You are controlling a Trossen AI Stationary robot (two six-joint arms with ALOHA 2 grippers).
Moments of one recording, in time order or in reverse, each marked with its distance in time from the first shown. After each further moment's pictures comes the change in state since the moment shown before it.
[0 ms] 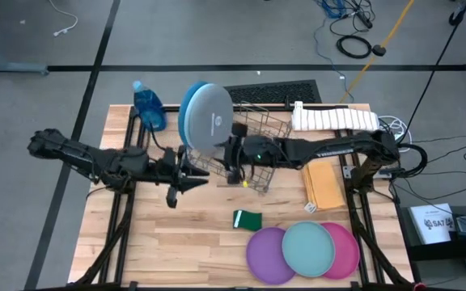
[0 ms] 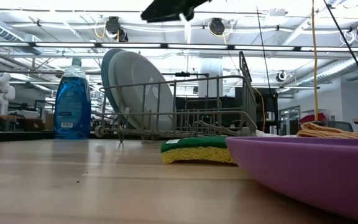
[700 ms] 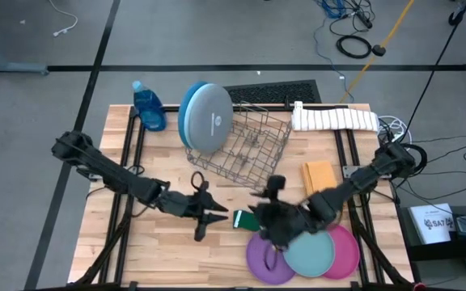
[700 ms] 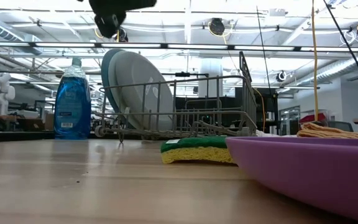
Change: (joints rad) left arm -0.185 0.435 0.000 0.101 -0.140 -0.105; right arm 0.509 -0.061 0.000 -0.580 0.540 0.473
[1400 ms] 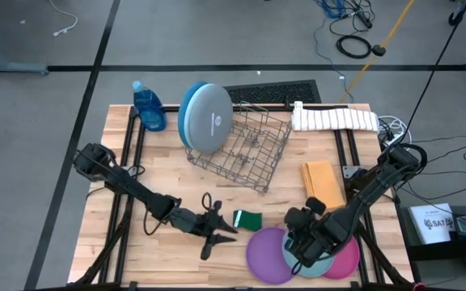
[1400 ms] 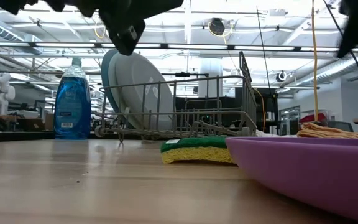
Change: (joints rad) left arm -0.070 0.298 0.001 0.416 0.062 0.090; right arm 0.210 0.002 -0.120 -0.493 -0.363 1.095
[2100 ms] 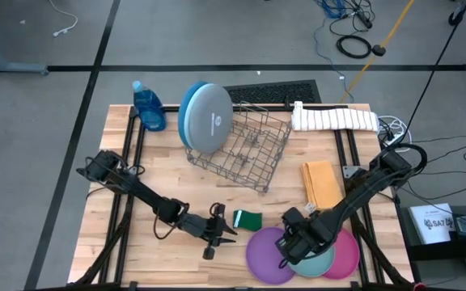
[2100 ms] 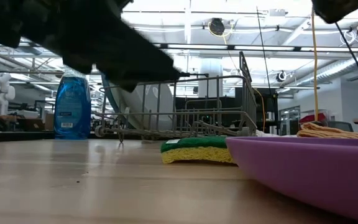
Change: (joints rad) left arm 0.006 0.151 0.000 -0.018 0.032 0.117; right arm -0.057 0.085 -0.001 0.059 -0.324 0.398
